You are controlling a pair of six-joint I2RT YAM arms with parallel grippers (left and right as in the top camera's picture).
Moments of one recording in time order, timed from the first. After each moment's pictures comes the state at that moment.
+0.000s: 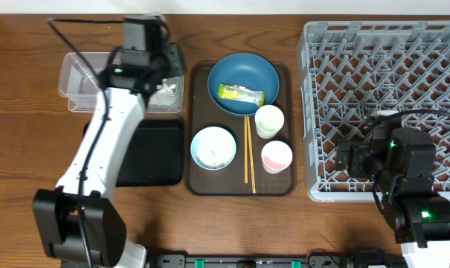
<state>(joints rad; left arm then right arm) -0.19 1.69 1.45 -0.51 0.07 -0.37 0.06 0.83 0.82 -0.74 -0.01 0.04</state>
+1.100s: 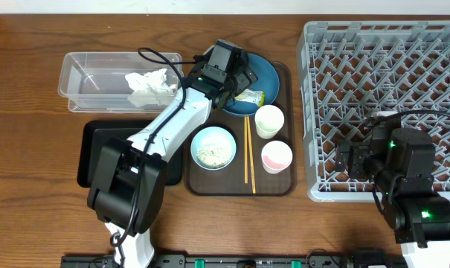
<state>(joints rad) -0.46 1.94 1.44 -0.39 0.05 -1.10 0.06 0.83 0.82 -0.75 -0.01 0.04</state>
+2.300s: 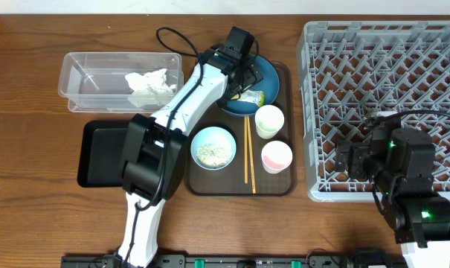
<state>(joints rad) -0.47 2.20 1.82 -0.77 0.05 -1.04 0.06 0.83 0.82 -0.75 -0.01 0.04</state>
